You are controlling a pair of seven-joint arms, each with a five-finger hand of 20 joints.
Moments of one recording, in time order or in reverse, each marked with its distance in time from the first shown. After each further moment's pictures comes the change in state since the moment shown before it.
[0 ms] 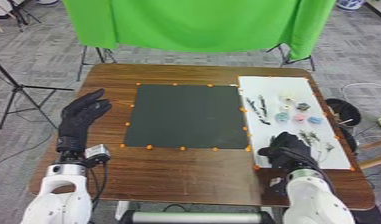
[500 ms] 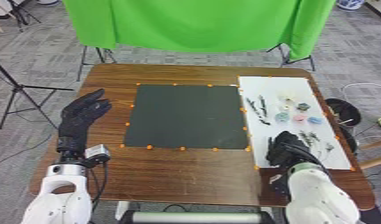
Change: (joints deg) left arm 0.0 -0.1 0.0 0.0 -0.1 0.0 0.0; right arm 1.7 -1.6 2.4 -1.5 8.3 -5.0 3.1
